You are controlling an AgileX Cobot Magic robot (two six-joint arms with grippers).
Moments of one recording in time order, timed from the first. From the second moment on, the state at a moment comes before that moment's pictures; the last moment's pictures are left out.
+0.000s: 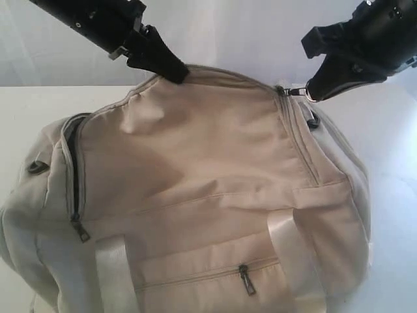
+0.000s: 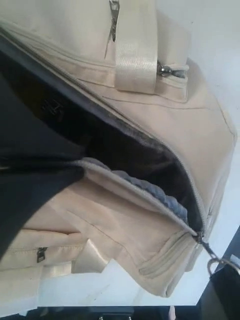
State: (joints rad) left arm -0.18 1.87 -1.82 -0.87 1.31 0.95; right arm 0.02 1.44 -1.39 0.41 1.17 -0.27
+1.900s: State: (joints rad) left arm -0.32 1.54 -1.35 -0.96 1.32 1.02; right arm 0.01 0.99 -1.15 0.34 1.18 -0.27
